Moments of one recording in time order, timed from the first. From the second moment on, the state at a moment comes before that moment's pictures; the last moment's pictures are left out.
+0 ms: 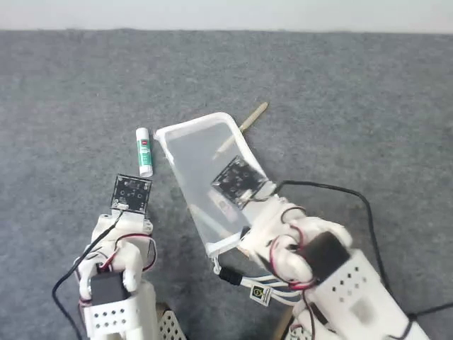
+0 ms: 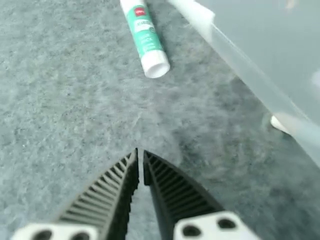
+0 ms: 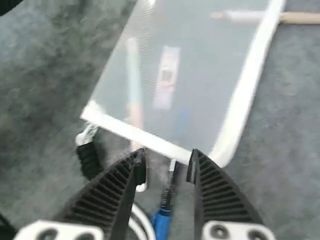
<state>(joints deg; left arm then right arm) -16.6 -103.4 95.9 70.0 -15.1 -43.5 -58.1 50.2 76.8 9.4</state>
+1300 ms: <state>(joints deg) -16.8 -103.4 95.9 69.8 -15.1 -58.6 -41.8 59.5 66.7 5.2</state>
